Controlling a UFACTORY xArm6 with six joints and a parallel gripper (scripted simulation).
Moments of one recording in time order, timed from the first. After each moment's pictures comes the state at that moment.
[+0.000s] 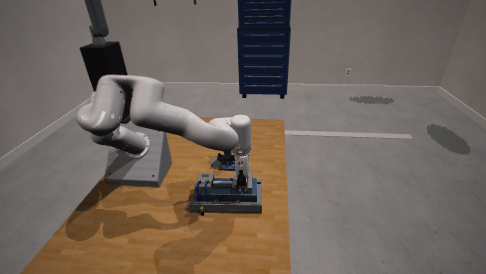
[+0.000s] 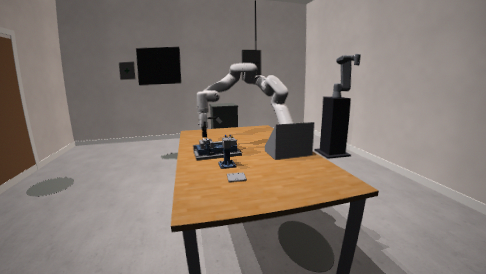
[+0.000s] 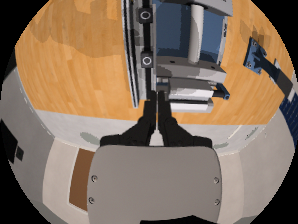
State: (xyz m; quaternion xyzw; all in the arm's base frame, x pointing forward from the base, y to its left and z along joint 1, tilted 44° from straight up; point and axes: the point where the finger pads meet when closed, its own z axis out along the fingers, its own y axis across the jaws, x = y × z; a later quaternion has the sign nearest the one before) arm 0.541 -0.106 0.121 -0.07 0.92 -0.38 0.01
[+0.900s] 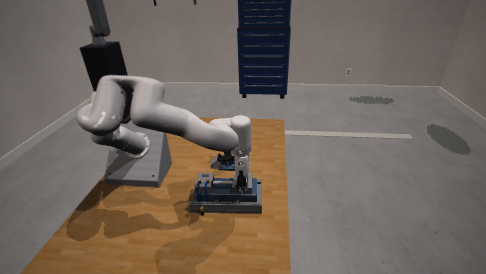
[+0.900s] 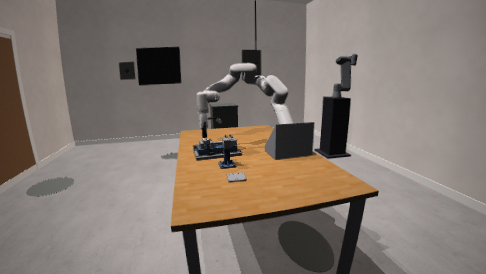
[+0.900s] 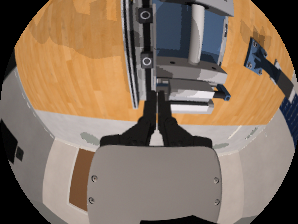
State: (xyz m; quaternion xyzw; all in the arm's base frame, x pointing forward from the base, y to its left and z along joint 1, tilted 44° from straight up) arm 0.541 -0.108 0.119 -0.07 0.92 -0.38 0.01
